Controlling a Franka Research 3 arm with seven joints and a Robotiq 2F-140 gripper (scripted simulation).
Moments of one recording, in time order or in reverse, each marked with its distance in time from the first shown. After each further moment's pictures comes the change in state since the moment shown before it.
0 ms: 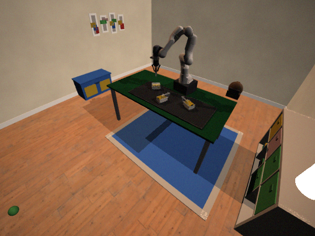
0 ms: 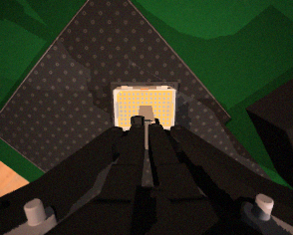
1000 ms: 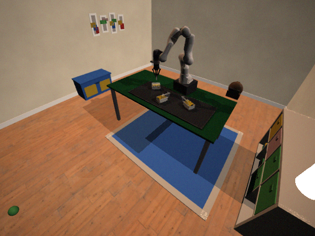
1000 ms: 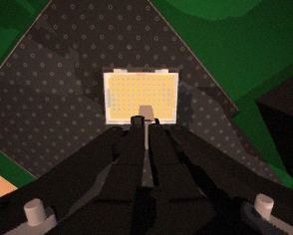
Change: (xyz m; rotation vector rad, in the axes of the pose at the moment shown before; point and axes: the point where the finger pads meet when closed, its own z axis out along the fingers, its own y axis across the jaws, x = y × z) arm -0.033 0.004 0.044 -0.016 0.002 -0.009
